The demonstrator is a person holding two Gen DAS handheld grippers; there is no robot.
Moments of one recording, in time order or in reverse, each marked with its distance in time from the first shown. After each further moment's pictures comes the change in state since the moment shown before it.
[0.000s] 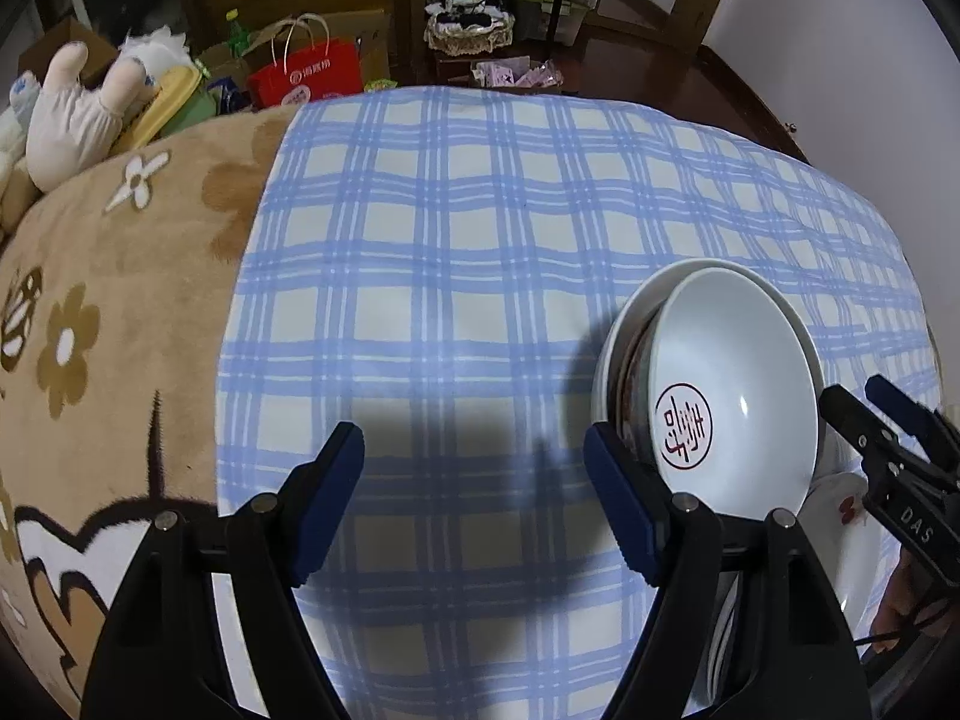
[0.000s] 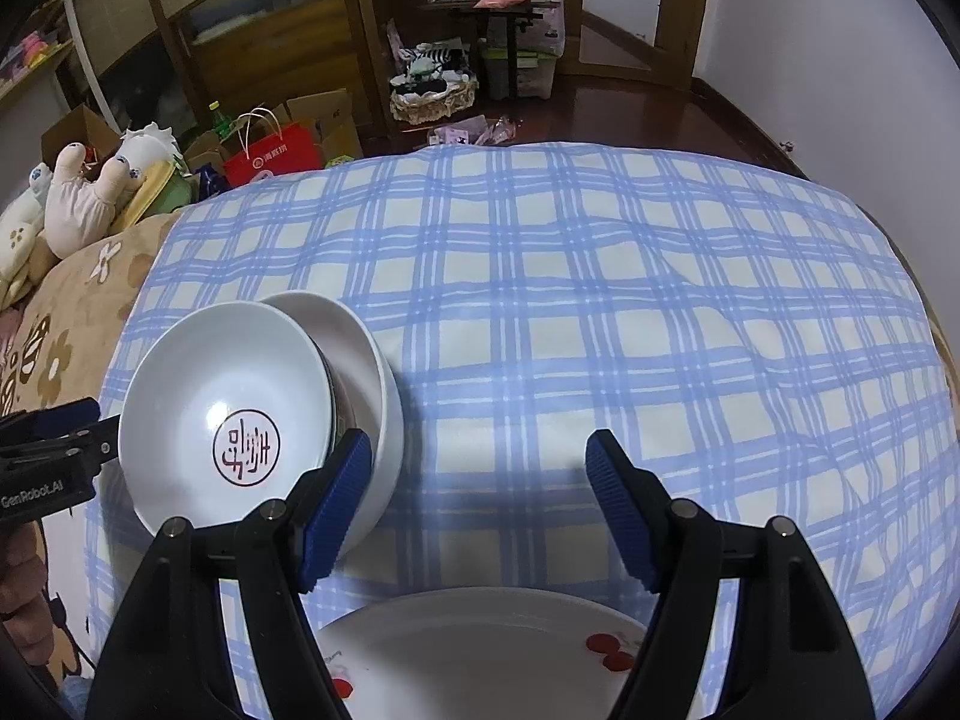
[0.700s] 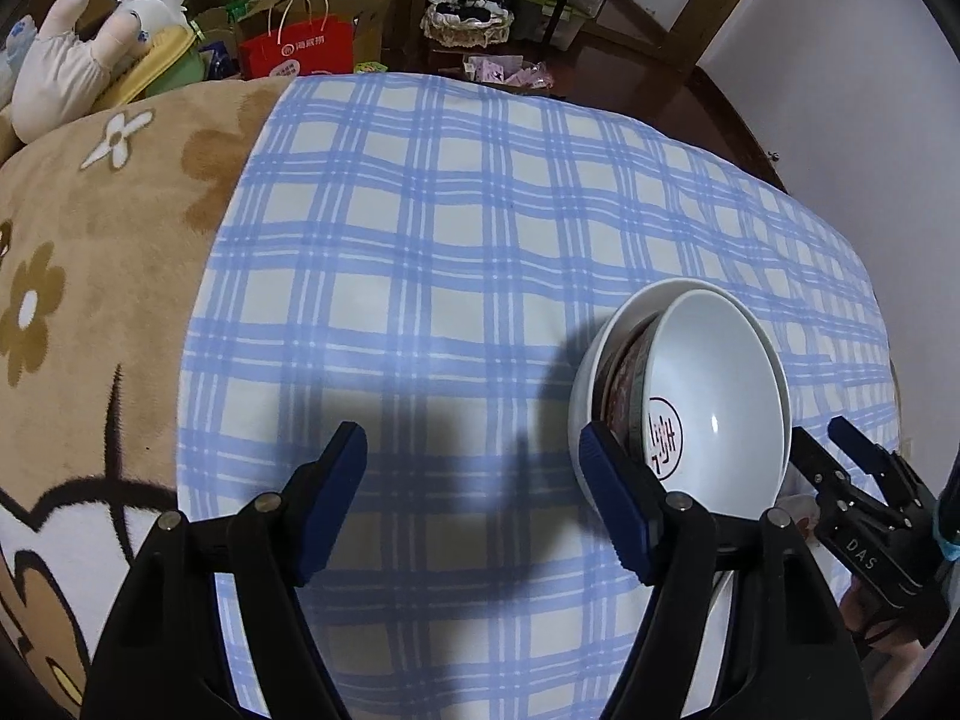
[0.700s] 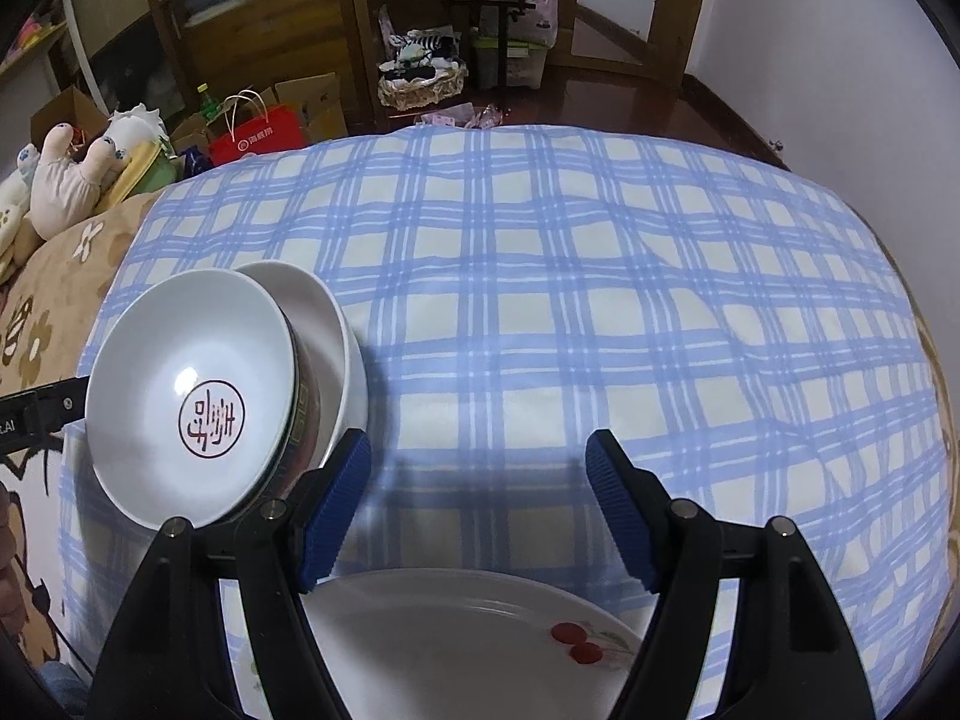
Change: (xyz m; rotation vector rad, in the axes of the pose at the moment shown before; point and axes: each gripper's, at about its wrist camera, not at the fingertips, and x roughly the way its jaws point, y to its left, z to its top) left arm 0.002 0.010 0.004 -0.075 0.013 -0.114; right arm 0.002 -0.013 -0.009 -0.017 0.029 -0.035
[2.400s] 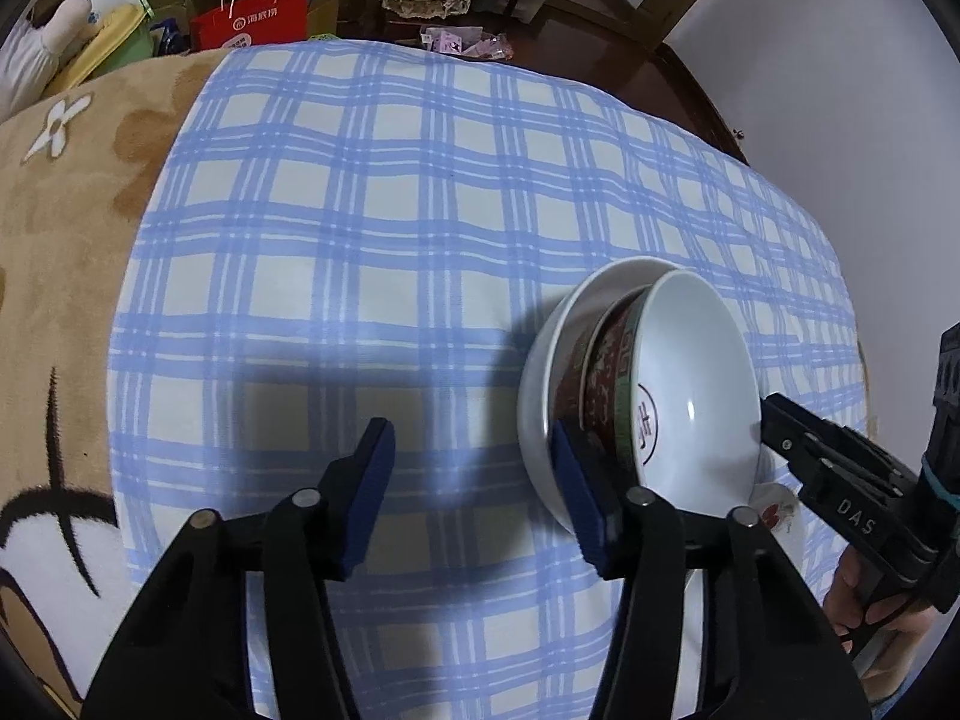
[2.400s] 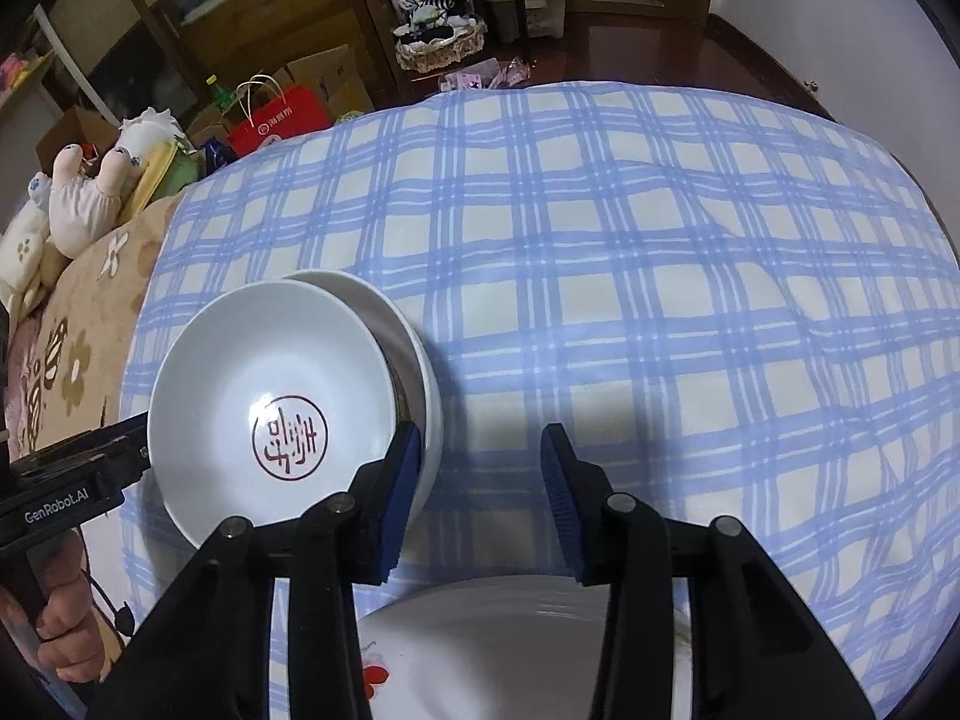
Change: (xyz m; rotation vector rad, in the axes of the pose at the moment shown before) left arm 0.020 -0.018 0.003 0.004 0.072 -0.113; right arm 0.019 0.014 0.022 0.064 0.132 0.118
